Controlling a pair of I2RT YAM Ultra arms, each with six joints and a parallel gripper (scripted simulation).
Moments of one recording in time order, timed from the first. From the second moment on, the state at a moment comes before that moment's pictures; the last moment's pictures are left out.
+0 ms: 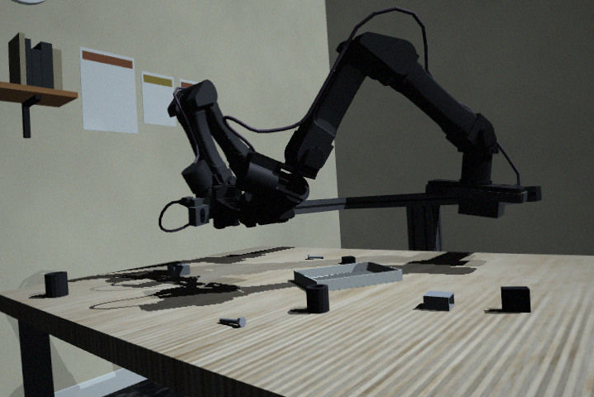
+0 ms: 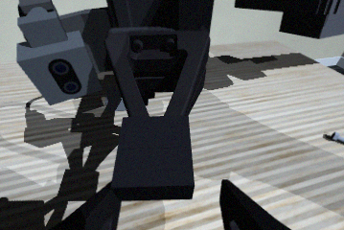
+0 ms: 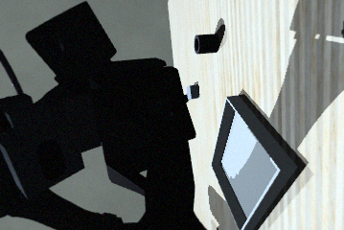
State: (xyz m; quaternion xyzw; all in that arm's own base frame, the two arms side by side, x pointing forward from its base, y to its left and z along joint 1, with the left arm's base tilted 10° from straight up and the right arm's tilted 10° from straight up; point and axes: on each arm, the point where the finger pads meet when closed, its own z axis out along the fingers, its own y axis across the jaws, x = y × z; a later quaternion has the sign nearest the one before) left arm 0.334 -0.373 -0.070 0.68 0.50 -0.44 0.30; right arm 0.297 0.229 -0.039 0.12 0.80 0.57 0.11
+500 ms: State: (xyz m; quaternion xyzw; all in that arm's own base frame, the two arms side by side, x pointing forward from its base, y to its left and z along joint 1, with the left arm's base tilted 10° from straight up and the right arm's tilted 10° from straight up) left arm 0.338 -0.381 -0.074 0.68 0.51 -0.44 0.30; right arm 0.297 0.229 -0.039 0.12 0.80 0.57 0.11
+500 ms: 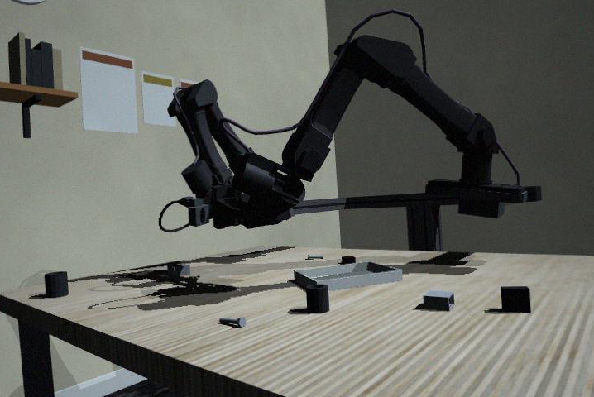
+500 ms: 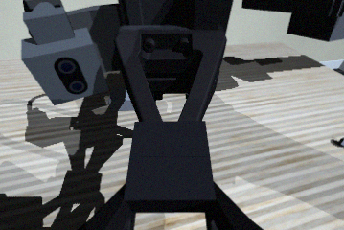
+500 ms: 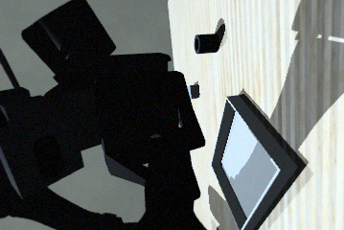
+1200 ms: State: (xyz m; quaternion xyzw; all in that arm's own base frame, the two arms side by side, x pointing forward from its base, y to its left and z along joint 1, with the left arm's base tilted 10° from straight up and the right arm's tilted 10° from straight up) left arm 0.391 -0.296 -0.077 0.66 0.53 -0.40 0.35; right arm 0.297 0.230 -0.038 0.11 0.80 0.57 0.11
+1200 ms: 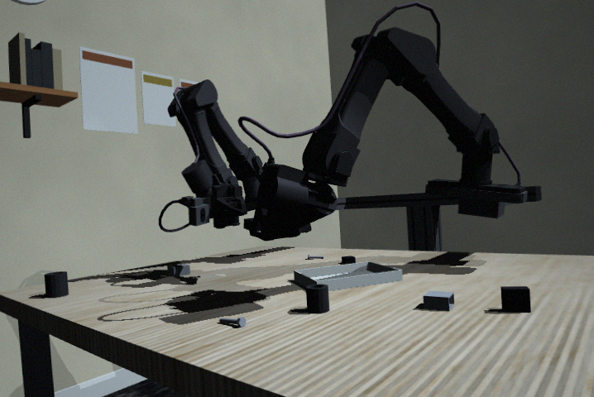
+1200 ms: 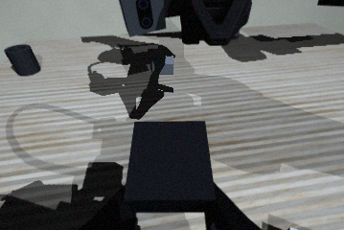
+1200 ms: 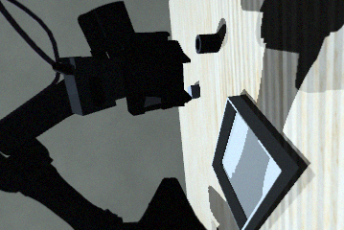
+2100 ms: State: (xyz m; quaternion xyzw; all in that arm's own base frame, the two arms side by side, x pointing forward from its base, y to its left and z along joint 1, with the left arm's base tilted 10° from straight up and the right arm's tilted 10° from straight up) left arm 0.370 -0.263 -0.081 0.77 0.52 -0.28 0.24; right arm 0.301 0.221 -0.040 -0.01 0.82 0.54 0.20
